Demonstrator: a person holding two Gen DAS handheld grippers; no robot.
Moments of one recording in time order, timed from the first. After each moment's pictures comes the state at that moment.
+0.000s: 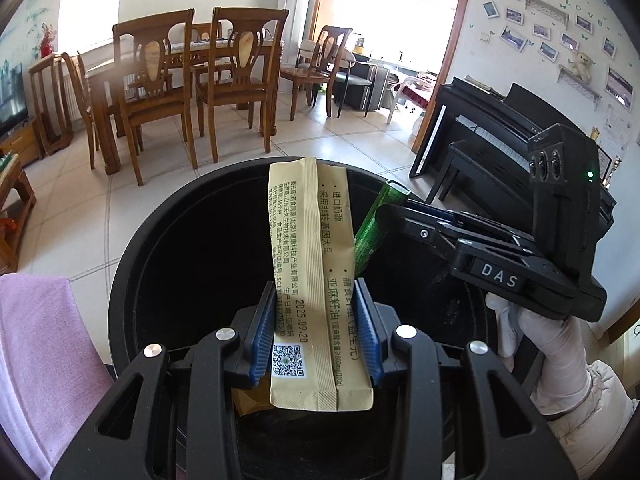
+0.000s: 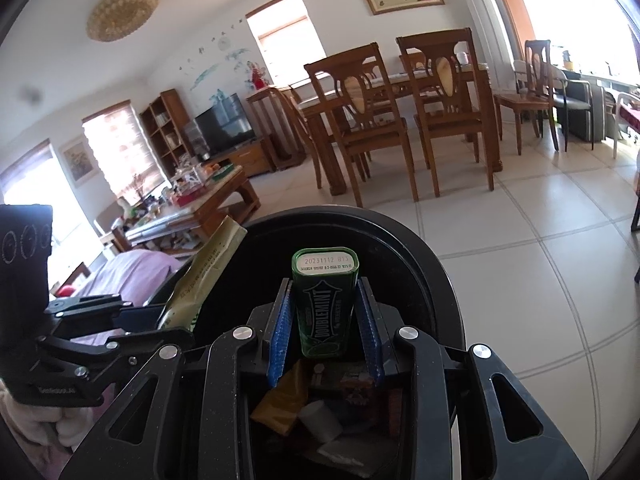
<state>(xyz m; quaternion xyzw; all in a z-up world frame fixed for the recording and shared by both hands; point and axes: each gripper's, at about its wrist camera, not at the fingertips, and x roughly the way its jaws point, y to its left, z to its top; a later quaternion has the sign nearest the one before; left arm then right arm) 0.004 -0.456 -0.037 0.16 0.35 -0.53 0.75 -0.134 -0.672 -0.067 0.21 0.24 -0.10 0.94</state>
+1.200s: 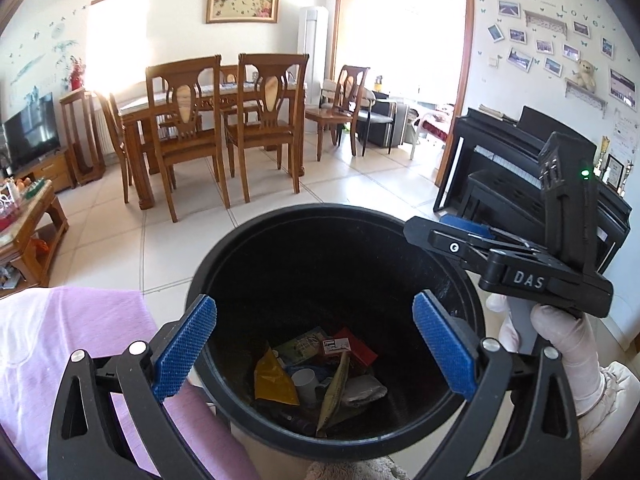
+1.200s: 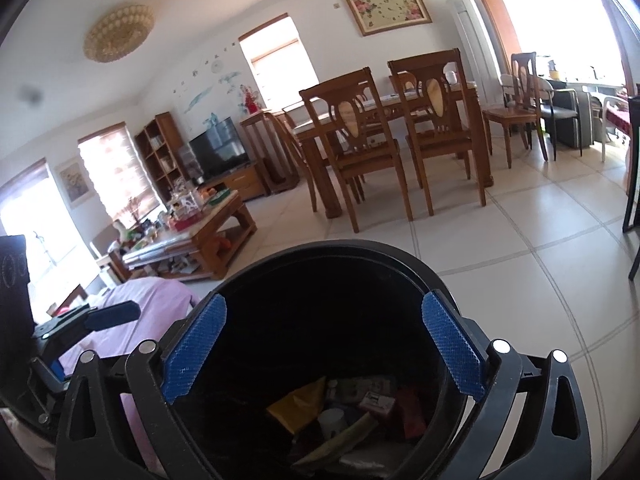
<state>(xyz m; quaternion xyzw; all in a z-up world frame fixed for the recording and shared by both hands) -0.017 -0.409 0.000 0.14 0.27 -0.50 0.81 -0.135 -0.651 -0.042 0.22 0.20 -0.13 0.94</state>
